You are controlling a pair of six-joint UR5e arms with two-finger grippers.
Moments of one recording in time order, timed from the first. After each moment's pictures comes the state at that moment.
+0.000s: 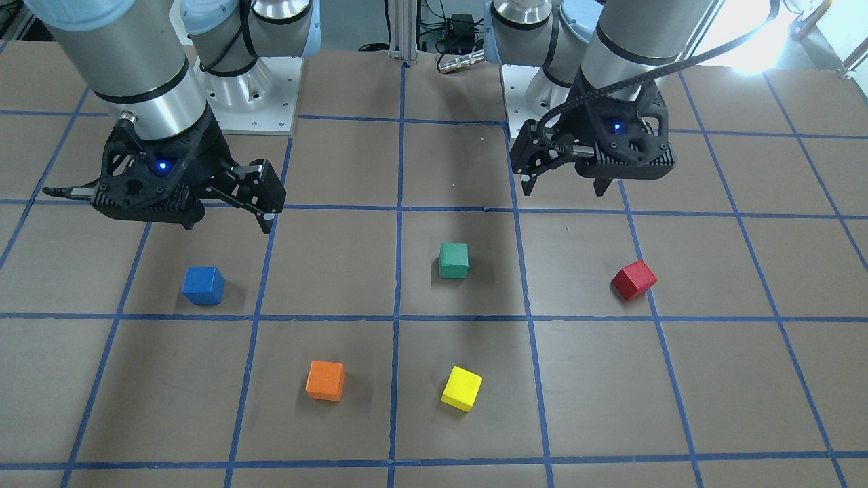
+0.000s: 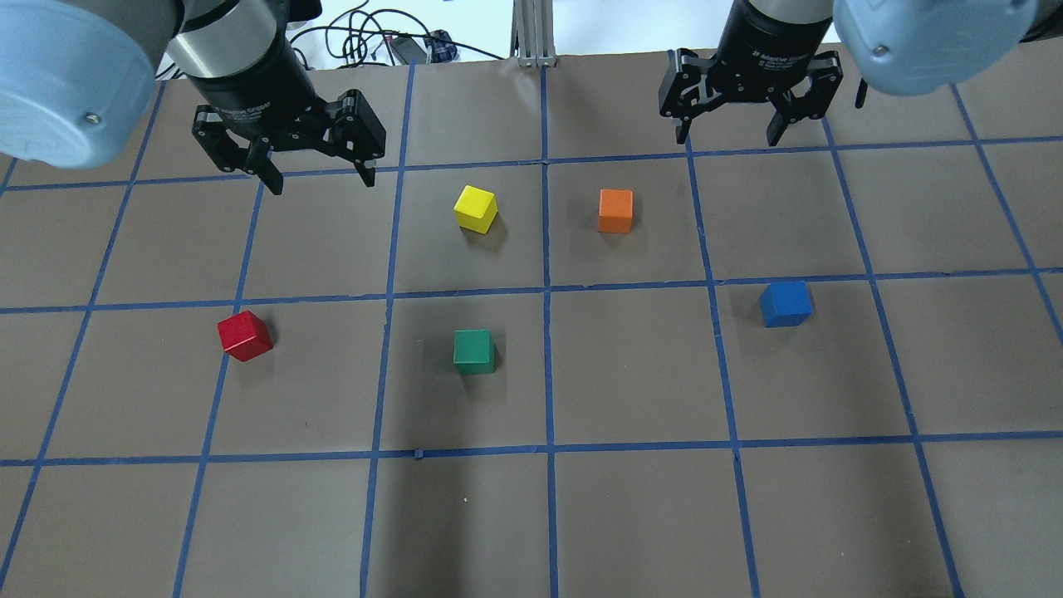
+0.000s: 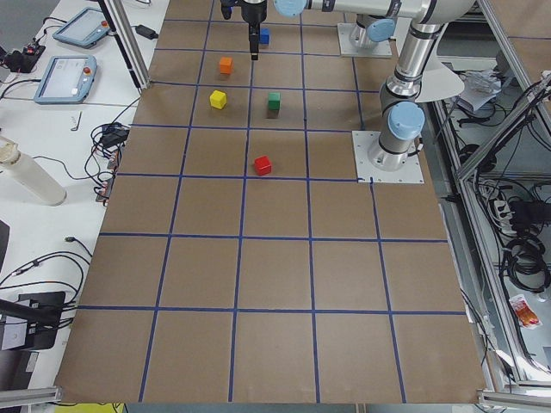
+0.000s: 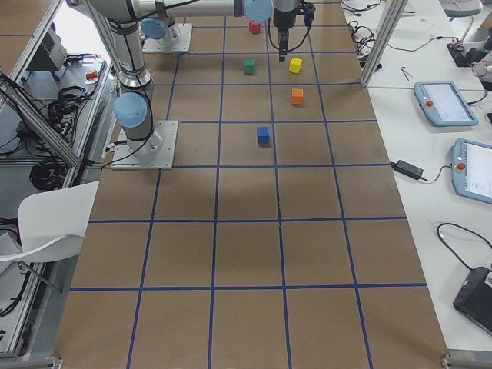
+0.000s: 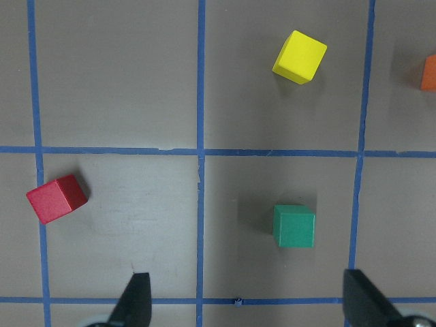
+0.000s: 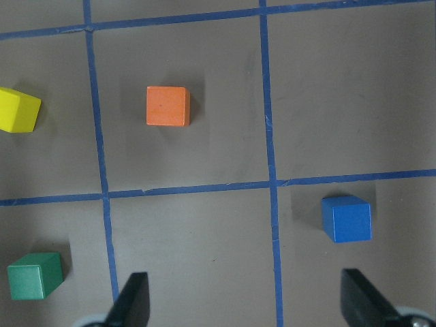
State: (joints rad) left arm -1.63 -1.63 -1.49 -1.56 1.55 -0.09; right arm 1.64 -1.42 1.44 -1.65 -1.54 0.14
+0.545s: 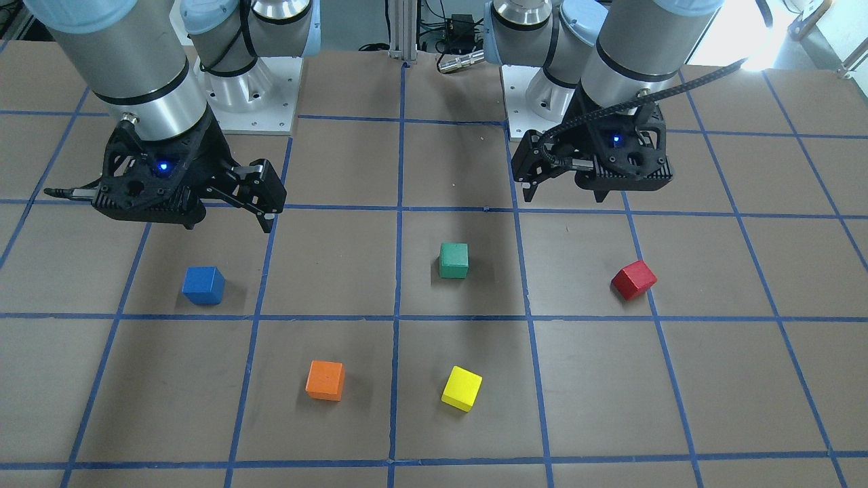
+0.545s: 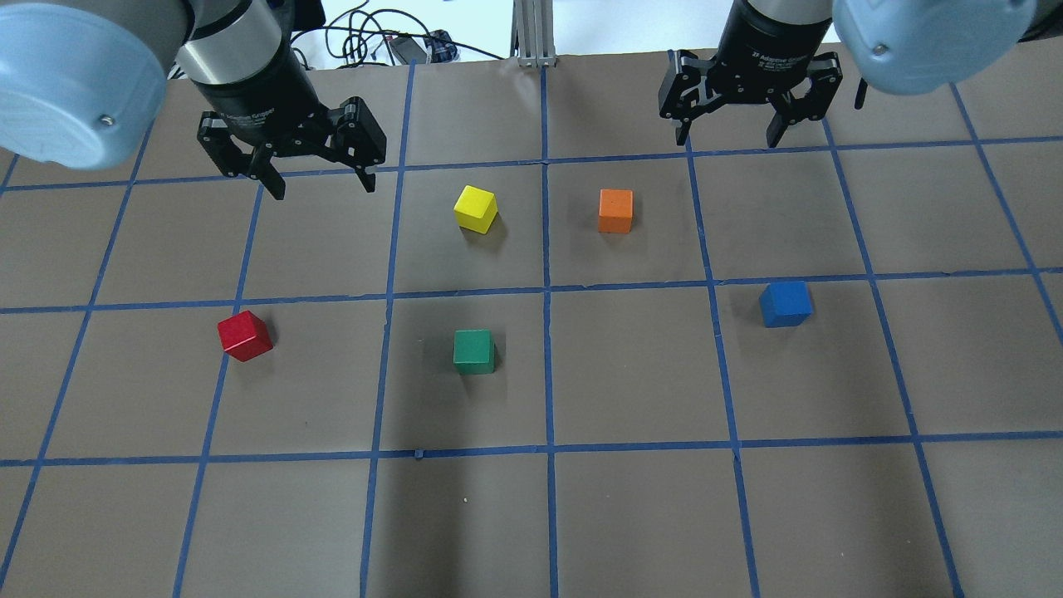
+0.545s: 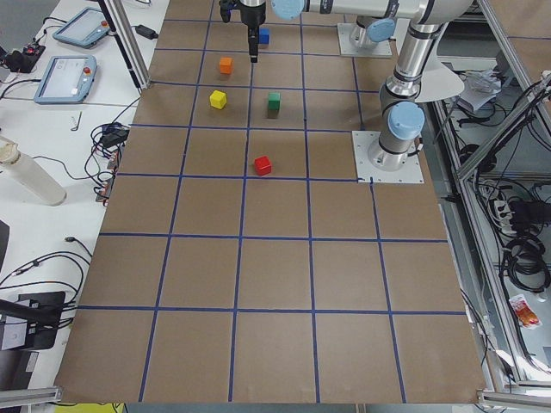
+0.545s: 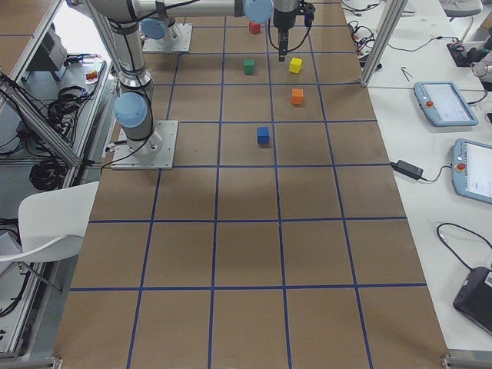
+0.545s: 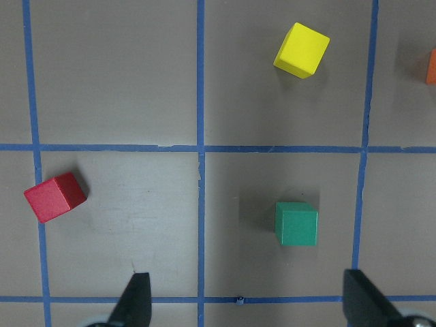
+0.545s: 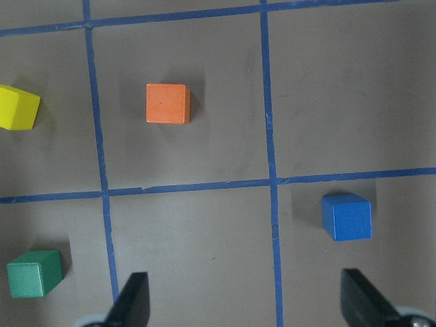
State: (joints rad) left arm -1.61 -1.64 -1.51 -1.56 1.55 -0.08; right arm 1.64 -1.42 1.43 -1.64 -1.54 0.13
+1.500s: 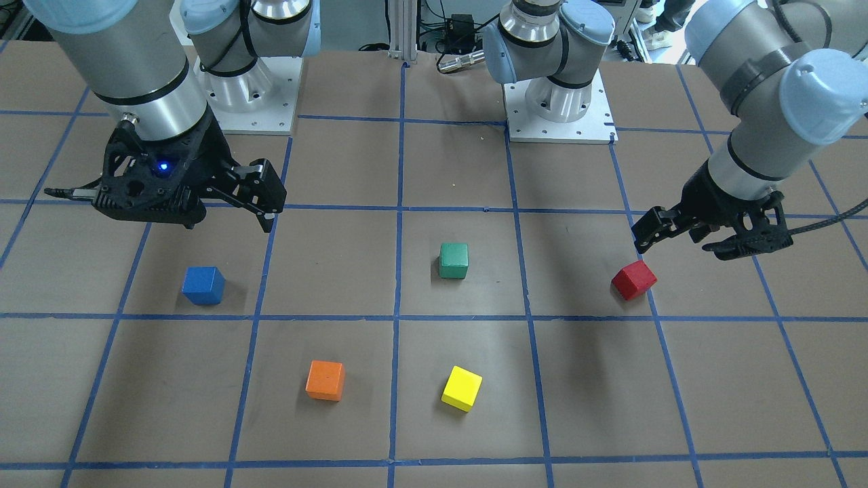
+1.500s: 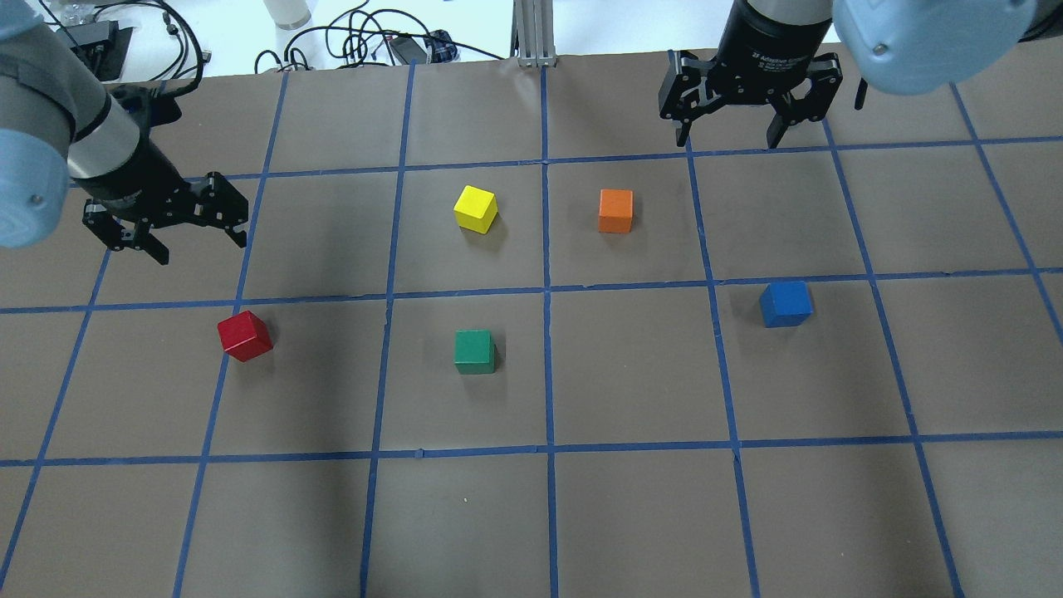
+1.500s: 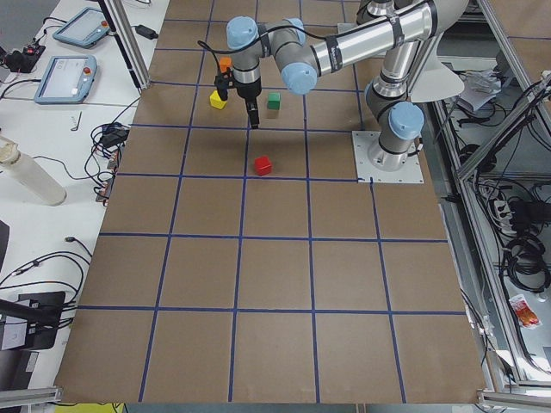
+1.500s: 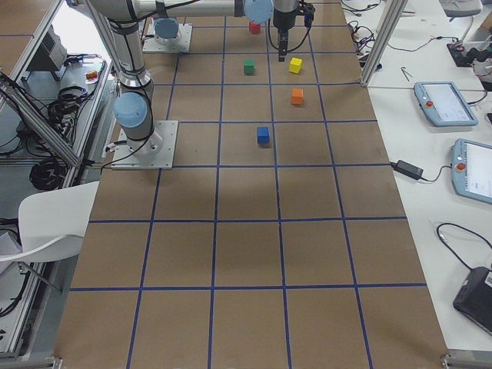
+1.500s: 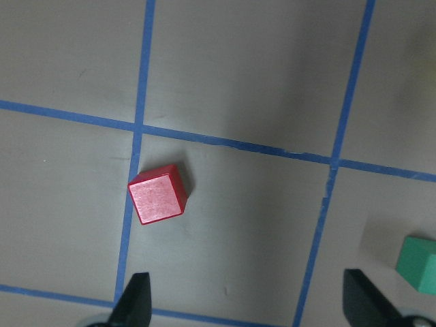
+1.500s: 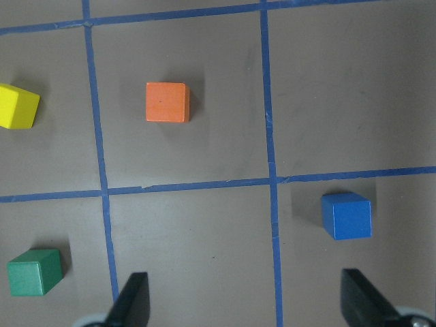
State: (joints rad) left arm -1.25 -1.66 -1.81 -1.28 1.60 0.09; right arm 1.64 -1.42 1.43 -1.64 -1.54 0.13
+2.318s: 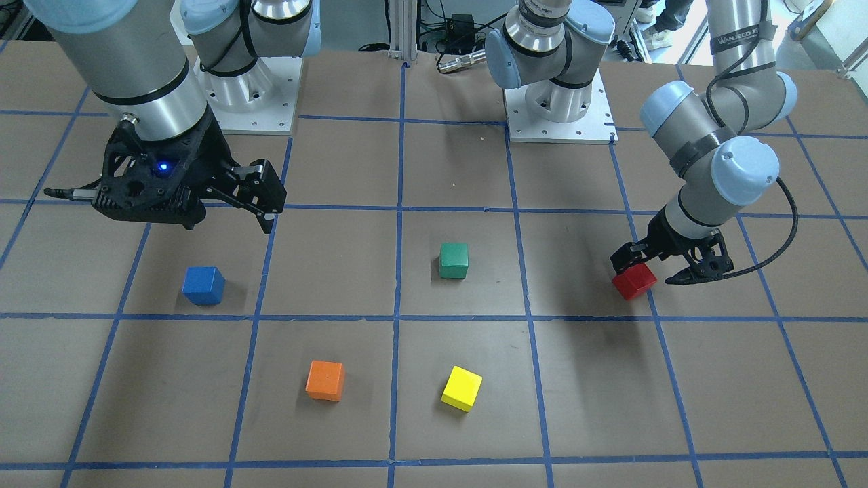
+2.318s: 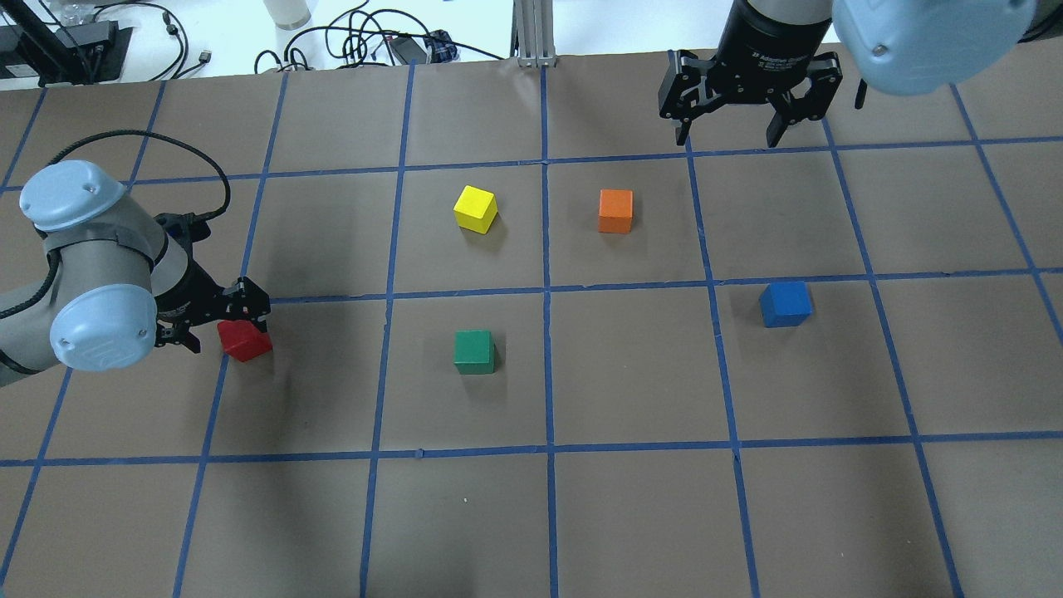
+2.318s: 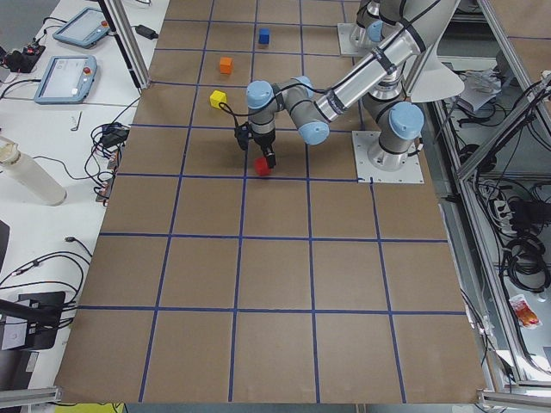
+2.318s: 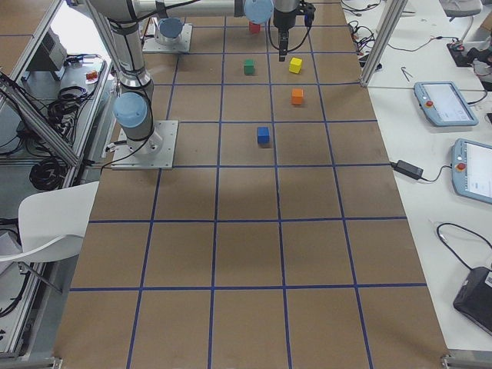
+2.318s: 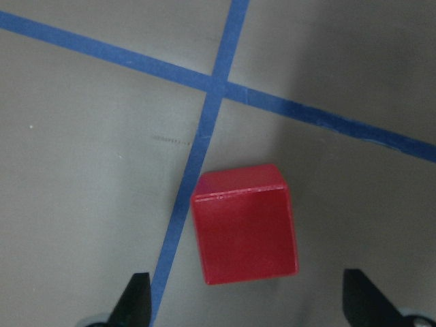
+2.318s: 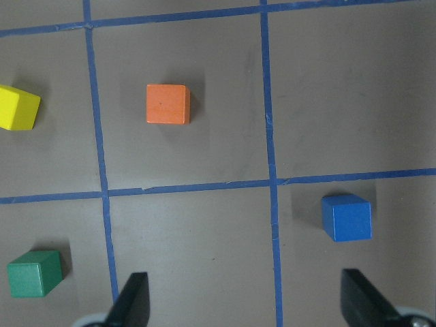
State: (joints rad) left arm -1.18 -1.76 -2.10 -0.91 1.61 0.08; right arm 1.64 -1.42 1.43 -1.64 -1.54 0.13
